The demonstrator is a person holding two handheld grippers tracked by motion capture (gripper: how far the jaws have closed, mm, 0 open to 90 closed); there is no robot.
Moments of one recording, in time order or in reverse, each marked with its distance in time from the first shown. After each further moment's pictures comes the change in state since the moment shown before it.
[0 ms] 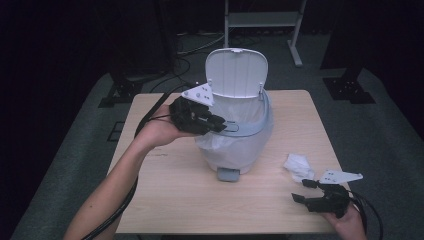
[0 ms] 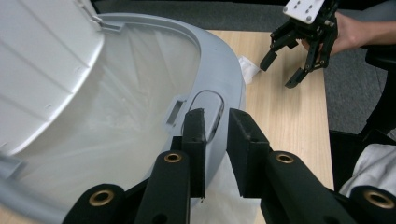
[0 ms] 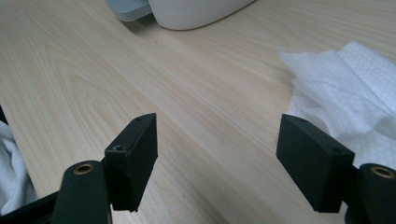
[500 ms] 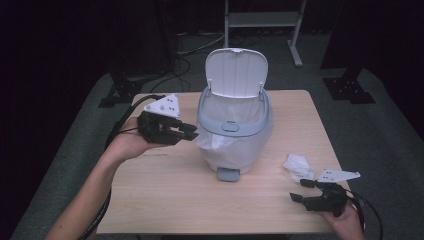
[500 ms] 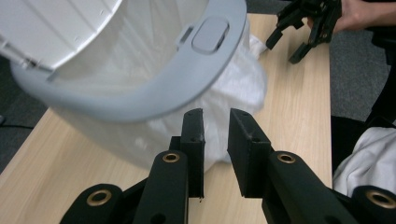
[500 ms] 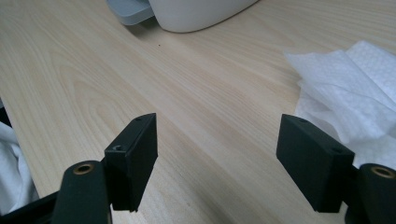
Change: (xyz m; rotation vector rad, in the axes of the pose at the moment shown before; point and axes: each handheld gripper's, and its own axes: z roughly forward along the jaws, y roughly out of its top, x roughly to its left) left arm -0.008 -0.059 -0.036 0.004 0.052 -0.054; right arm -0.001 0.002 0.004 -0.002 0.021 0.025
